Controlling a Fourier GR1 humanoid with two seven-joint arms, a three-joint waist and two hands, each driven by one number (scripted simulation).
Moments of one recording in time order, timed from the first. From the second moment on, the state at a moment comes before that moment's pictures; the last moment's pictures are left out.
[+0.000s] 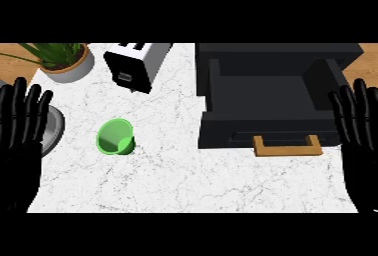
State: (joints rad) left arm 0.00 0.09 0.02 -2.10 -0.01 0.02 0.02; right arm 0.00 -0.09 0.02 -2.10 -0.01 0.00 -0.01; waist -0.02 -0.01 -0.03
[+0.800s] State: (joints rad) left arm -0.10 0.15 0.12 -1.76 0.36 -0.23 0.04; right arm -0.11 -0.14 0.01 -1.99 -0.06 0.09 0.10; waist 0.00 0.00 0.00
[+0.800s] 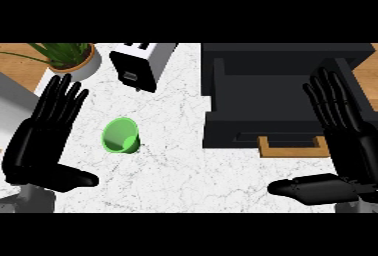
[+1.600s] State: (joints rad) left arm -0.22 0.19 0.18 -1.16 0.19 -0.29 -0.28; right arm -0.20 -0.16 -0.05 -1.89 -0.08 0.14 0.07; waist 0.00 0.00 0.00
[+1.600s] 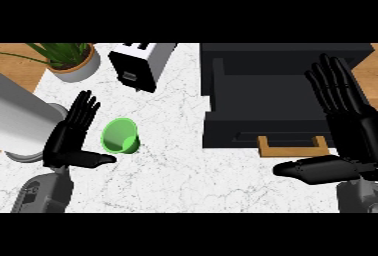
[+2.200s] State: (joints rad) left arm -0.35 0.23 0.22 -0.65 0.07 -0.29 -0.60; right arm -0.27 -0.18 -0.11 -1.86 -0.11 0.16 0.11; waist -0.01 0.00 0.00
